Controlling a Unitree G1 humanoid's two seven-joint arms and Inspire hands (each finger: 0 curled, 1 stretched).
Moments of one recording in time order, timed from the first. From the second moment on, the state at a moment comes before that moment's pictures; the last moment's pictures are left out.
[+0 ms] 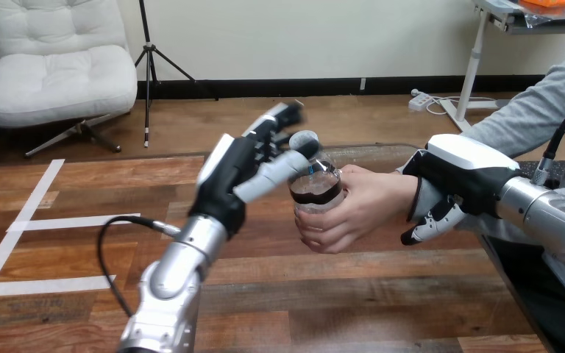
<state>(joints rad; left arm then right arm) -0.46 0.06 -0.01 0.69 -0.01 -0.40 -0.26 -0.67 -0.65 0.34 0.85 -0.53 -0.47 0.24</state>
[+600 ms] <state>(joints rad) -0.38 0.11 0.07 0.58 -0.13 -0.40 -0.32 -0.67 -0.65 0.34 0.86 -0.53 -0.47 0.24</state>
